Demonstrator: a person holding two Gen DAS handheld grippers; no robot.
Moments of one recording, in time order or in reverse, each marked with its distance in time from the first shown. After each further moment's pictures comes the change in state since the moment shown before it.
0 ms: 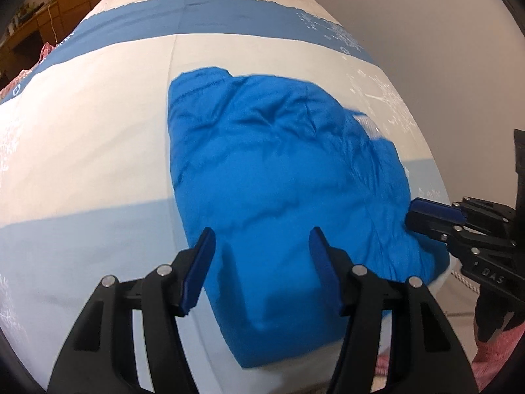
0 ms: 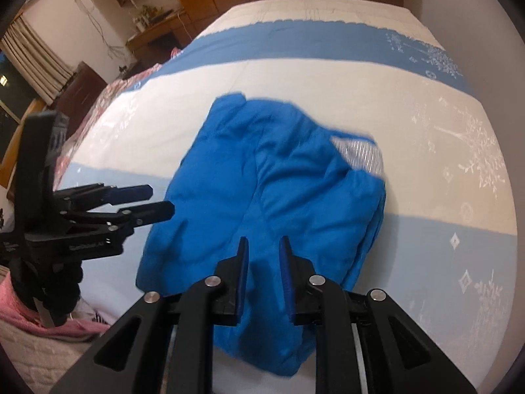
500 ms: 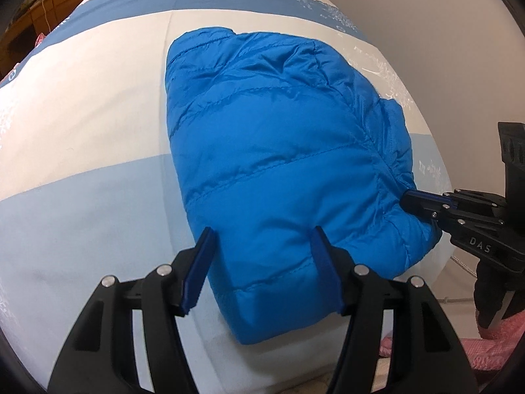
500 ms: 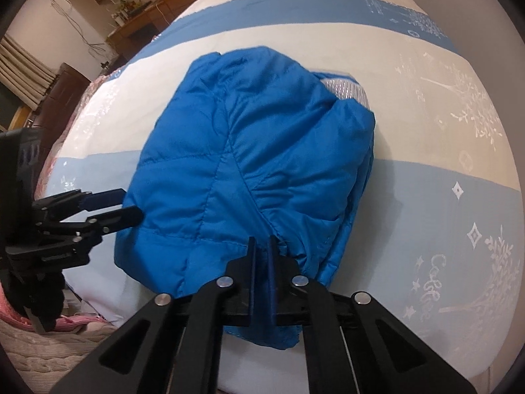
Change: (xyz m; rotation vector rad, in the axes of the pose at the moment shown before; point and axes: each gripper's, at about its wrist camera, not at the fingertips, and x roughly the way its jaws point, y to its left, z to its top) left arm 0.012 0.012 -0.037 0.004 0.056 -0.016; right arm 0.020 -0.021 -0.034 0.078 0.074 -0.028
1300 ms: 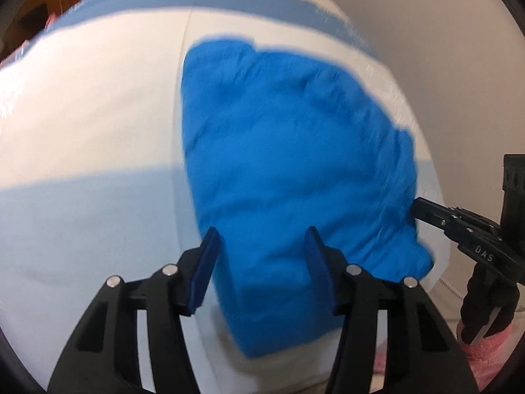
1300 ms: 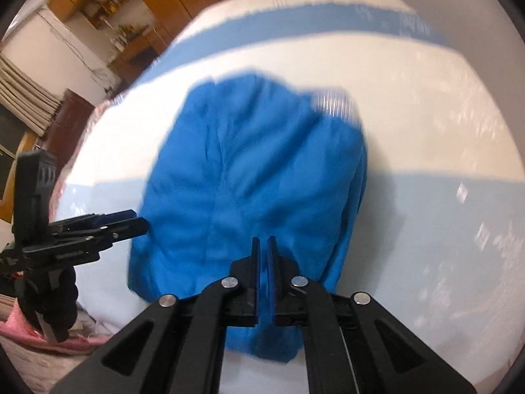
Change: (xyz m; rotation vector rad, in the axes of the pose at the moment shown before) left arm -0.013 0.015 0.018 -0.086 -0.047 -0.037; right arm -0.017 -0.021 0.008 0.060 -0.115 0.061
